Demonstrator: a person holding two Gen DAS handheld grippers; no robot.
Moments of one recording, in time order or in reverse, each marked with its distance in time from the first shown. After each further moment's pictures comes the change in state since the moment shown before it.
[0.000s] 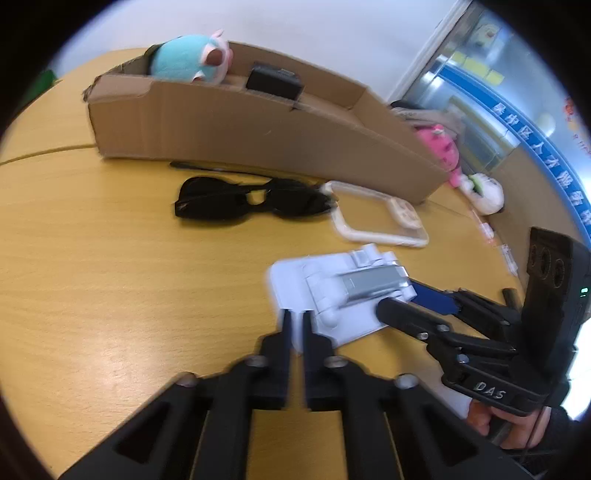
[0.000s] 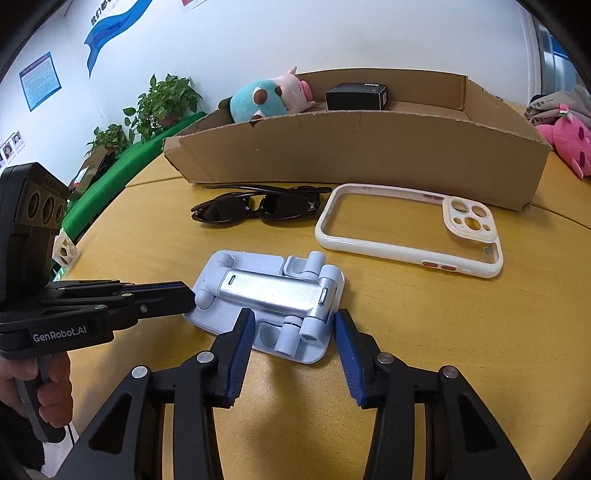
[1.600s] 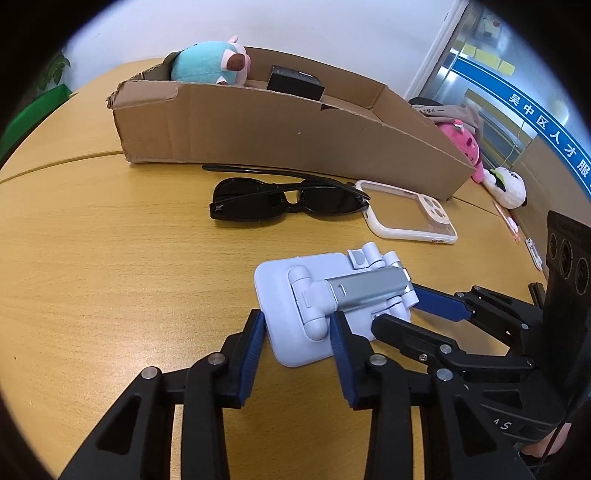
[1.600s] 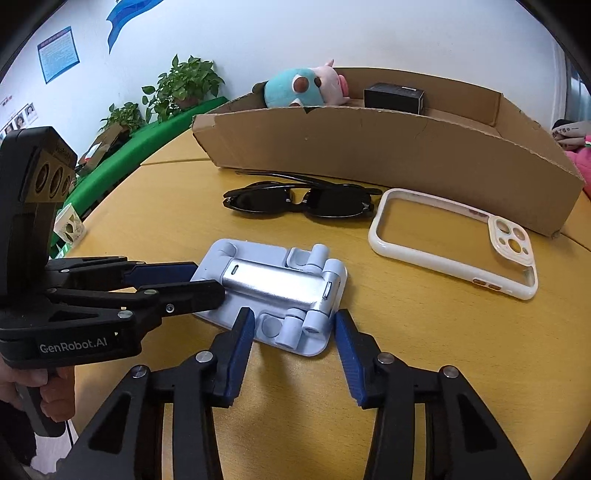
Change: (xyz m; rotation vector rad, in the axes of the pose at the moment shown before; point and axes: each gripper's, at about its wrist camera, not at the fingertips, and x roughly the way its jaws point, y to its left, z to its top) left arm -0.005 0.014 -0.004 0.034 -0.008 0.152; right arm 0.021 0.034 0.001 -0.084 0.050 0.010
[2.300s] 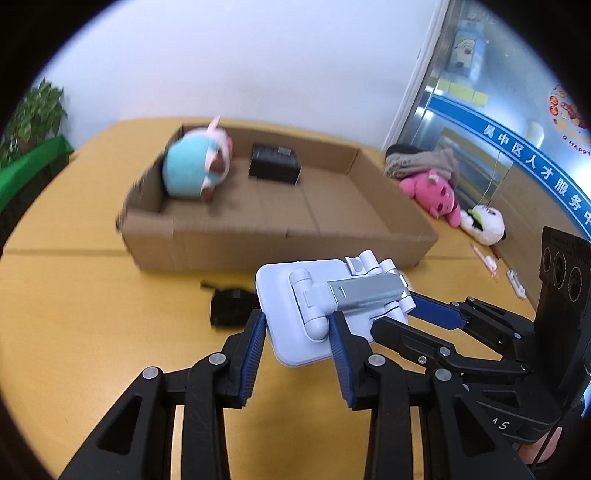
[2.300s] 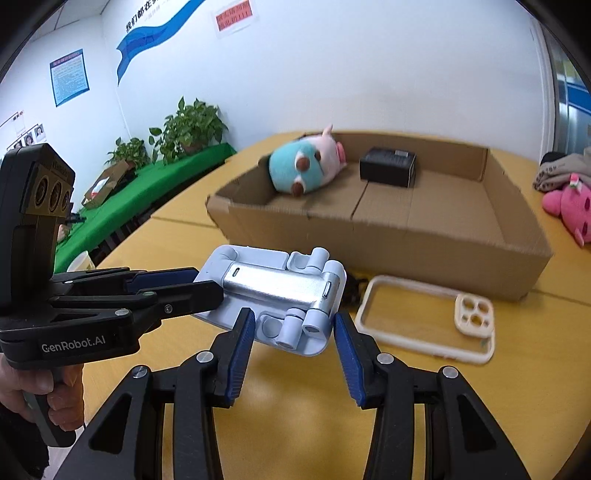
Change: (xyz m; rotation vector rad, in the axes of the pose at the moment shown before) left arm -0.063 -0.026 0.058 0.073 -0.205 -0.014; right arm -0.061 0.003 0.052 -0.018 -0.200 -0.015
